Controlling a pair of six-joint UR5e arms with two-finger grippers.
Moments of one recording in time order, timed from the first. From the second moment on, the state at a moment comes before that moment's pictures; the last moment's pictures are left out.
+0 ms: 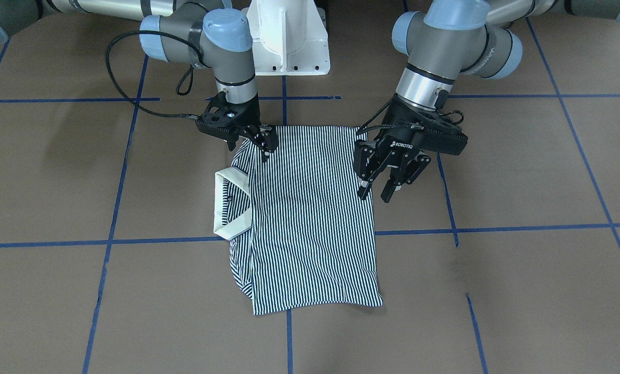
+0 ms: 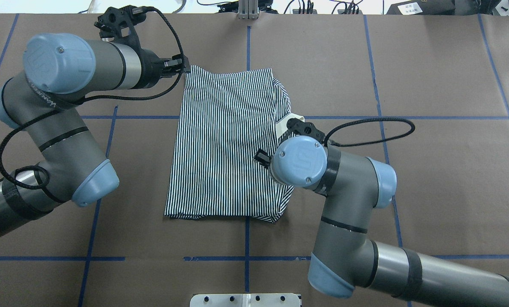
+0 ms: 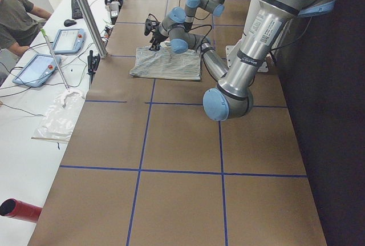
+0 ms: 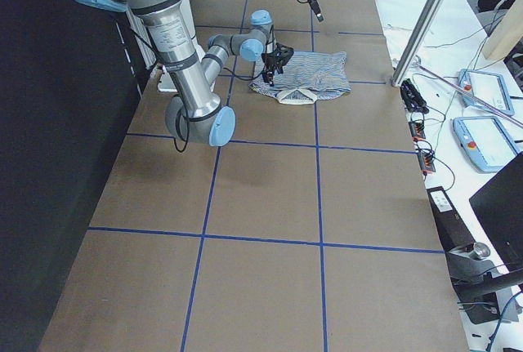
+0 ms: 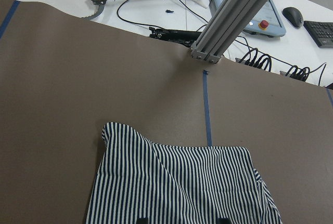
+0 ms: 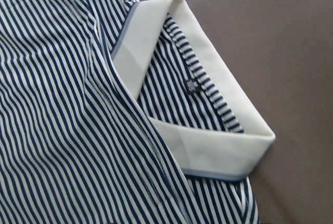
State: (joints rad) left arm -0.74 -2.11 -1.77 -2.06 -1.67 -1.30; right arm 0.38 -0.97 1.76 -1.53 1.58 1.88
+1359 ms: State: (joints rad) left arm -0.74 -2.10 -1.76 -2.06 -1.67 -1.33; right arm 0.21 -1.03 1.77 -1.54 1.46 2.22
